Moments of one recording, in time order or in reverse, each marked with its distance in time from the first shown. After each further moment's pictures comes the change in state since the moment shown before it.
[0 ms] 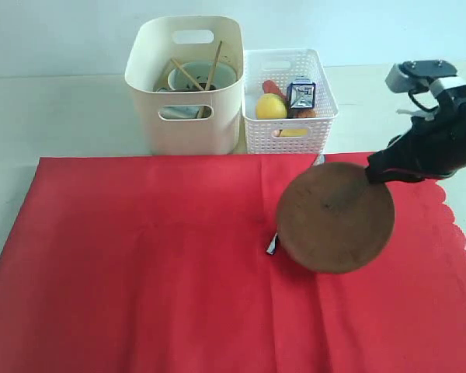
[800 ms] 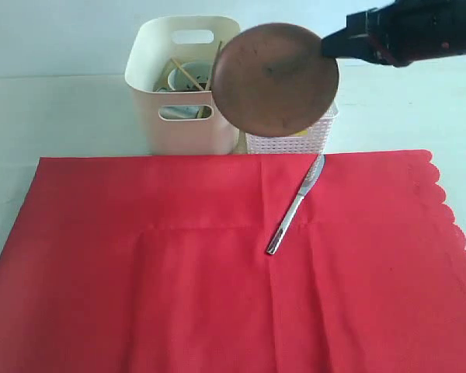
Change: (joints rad) left arm 0.000 0.000 0.000 0.000 0.000 0.000; right arm 0.000 0.076 -0.279 0.569 0.159 -0.300
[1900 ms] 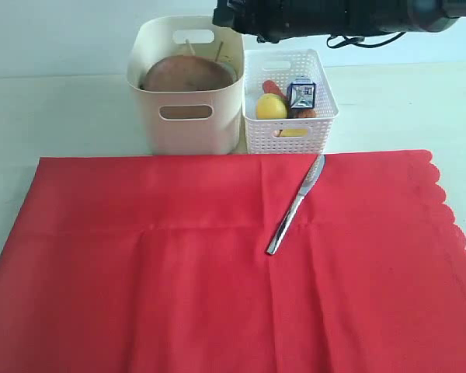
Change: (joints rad) left arm 0.000 0.000 0.000 0.000 0.000 0.000; right arm 0.267 0.522 -0.609 0.161 -0.288 0.101
